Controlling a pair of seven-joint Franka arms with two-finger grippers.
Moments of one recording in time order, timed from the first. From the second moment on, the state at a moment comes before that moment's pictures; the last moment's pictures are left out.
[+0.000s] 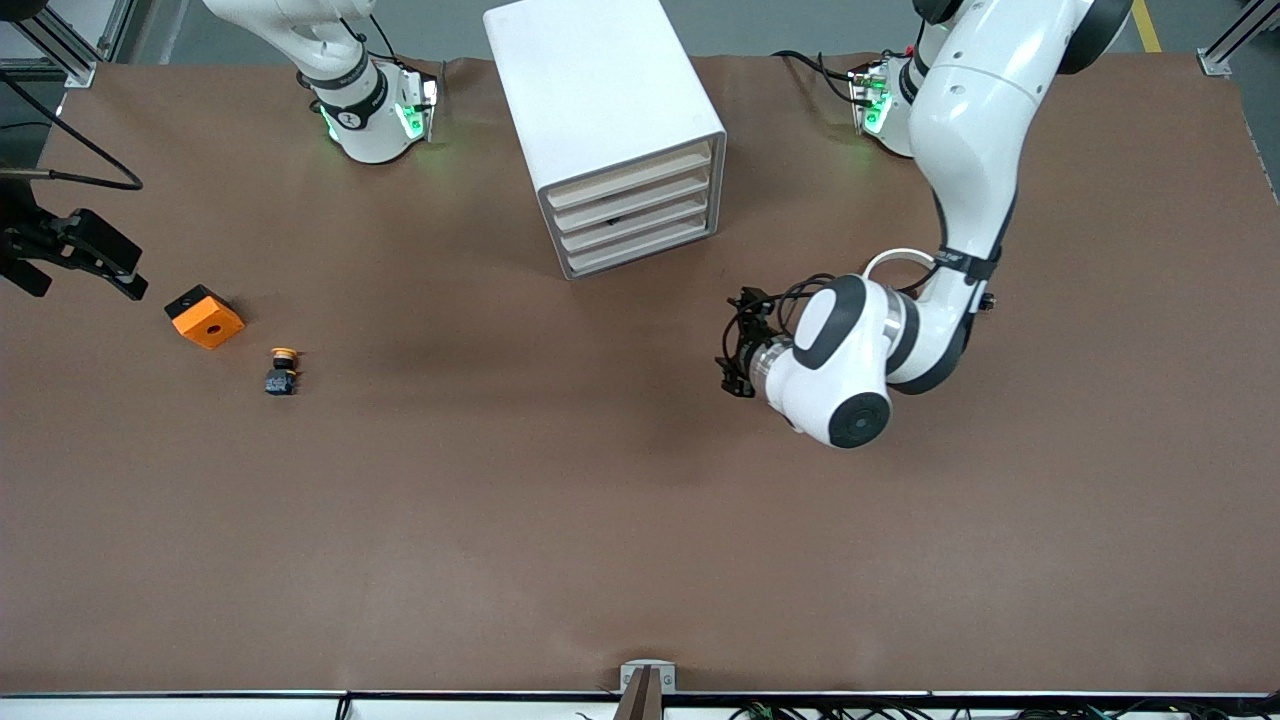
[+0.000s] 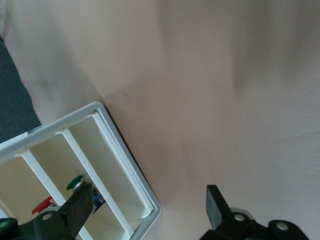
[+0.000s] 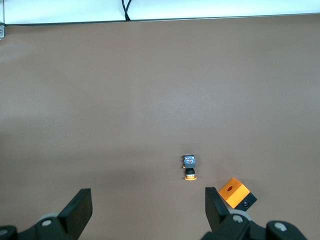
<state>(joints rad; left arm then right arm) -0.41 0.76 -0.11 -1.36 -0.53 1.62 -1.83 0.01 -0.01 0.01 -1.52 -0.03 1.66 0.07</state>
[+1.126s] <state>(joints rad) -0.57 0.85 -0.11 -1.37 -0.85 1.45 -2.24 0.13 0.09 0.02 -1.48 -0.03 1.68 0.08</state>
